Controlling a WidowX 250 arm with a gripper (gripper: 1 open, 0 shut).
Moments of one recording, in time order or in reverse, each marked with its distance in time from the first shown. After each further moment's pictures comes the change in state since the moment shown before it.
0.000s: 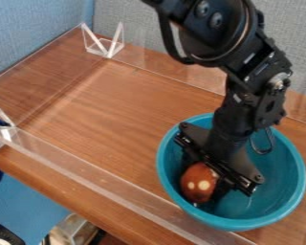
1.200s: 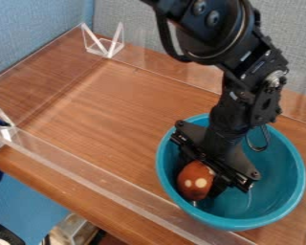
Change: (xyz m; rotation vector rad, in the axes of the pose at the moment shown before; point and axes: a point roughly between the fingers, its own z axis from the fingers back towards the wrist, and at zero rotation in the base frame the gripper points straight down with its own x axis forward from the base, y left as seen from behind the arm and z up) arm -0.001 0.006 -0.001 0.013 0.010 0.027
